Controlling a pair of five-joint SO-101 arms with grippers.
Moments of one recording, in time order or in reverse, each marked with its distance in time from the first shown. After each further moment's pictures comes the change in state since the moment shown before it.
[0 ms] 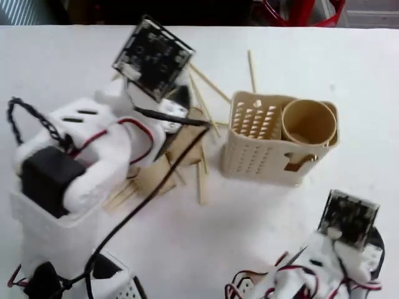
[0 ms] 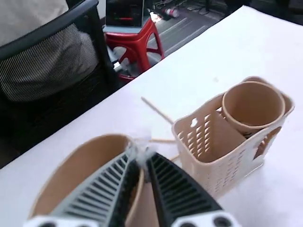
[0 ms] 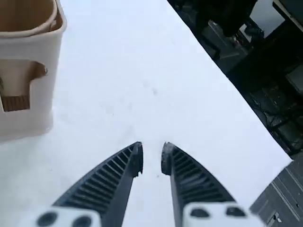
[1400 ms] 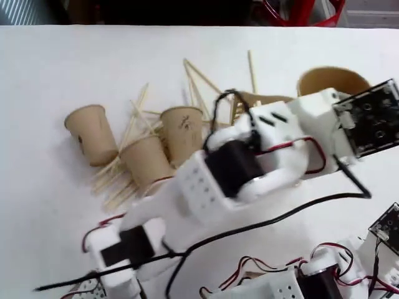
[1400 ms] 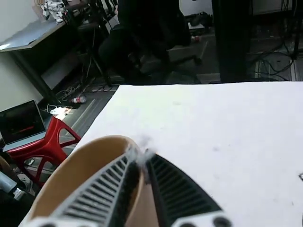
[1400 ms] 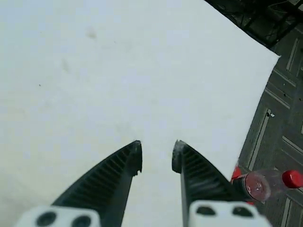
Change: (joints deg) left arm 29.4 37.5 -23.1 -24.6 -6.3; right arm 20.7 -1.7 26.8 -16.9 -5.9
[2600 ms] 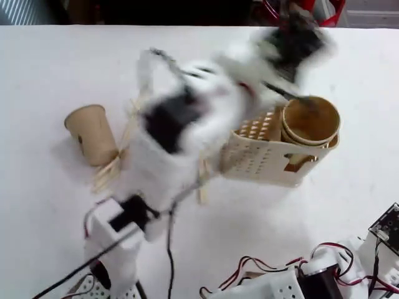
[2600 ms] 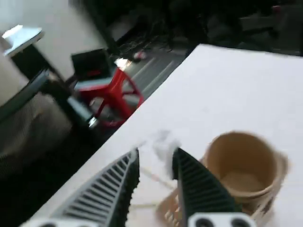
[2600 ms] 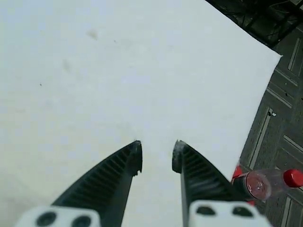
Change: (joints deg) left arm -20.0 9.5 -29.7 25.1 0.0; right arm -0.1 0.0 0.5 0.0 0.0
